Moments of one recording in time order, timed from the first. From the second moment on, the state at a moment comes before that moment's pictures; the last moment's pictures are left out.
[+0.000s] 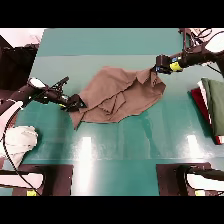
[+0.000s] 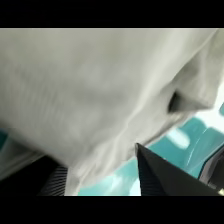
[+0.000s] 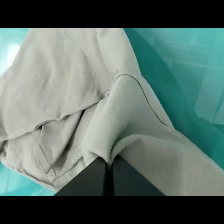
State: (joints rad) left arm -0.02 -1.53 1.04 0.74 -1.16 -1.28; right arm 0.11 -1.40 1.55 -1.07 1.22 1.57
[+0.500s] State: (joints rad) left arm 0.02 -1.42 1.25 0.69 -1.13 -1.25; right arm 0.06 -1.32 1.55 -1.08 1.23 1.56
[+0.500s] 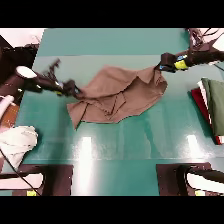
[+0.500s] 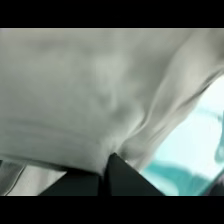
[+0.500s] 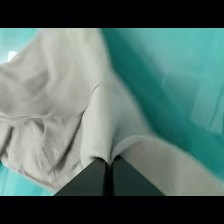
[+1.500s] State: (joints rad) left arm 0.20 -0.89 2.11 0.77 -1.10 -1.25; right arm -0.03 -0.89 2.05 -1.17 1.10 1.47
